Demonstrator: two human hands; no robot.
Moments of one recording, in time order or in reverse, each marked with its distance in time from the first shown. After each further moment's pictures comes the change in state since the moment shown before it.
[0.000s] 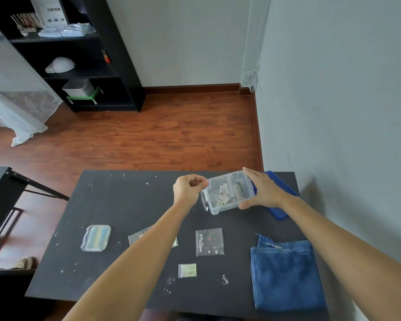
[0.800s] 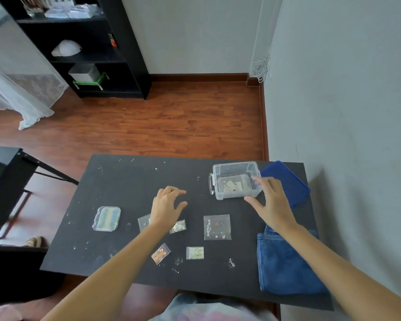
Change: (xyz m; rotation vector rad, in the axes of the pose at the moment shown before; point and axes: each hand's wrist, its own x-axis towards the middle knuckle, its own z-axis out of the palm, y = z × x) left_hand -0.045 -0.088 -0.075 0.637 -0.017 0.269; right_hand -0.053 -0.014 0.072 0.010 0.628 -0.235
